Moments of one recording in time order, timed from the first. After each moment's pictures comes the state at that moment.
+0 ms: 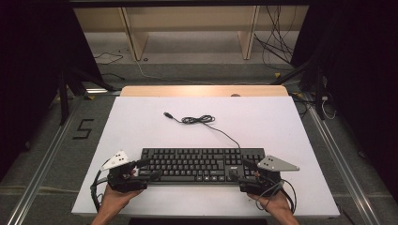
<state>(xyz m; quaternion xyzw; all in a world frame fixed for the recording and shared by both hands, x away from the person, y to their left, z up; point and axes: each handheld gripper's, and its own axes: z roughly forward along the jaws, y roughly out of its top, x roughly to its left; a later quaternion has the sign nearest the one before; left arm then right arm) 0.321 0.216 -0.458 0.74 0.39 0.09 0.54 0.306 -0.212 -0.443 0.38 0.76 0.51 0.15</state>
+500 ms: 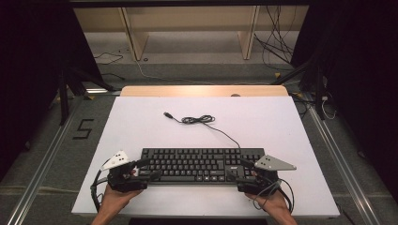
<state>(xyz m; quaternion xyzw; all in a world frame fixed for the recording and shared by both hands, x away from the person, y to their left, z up) 0.321 0.216 -0.458 0.74 0.39 0.09 0.54 0.309 -0.206 -0.445 0.38 0.76 0.51 0.14</state>
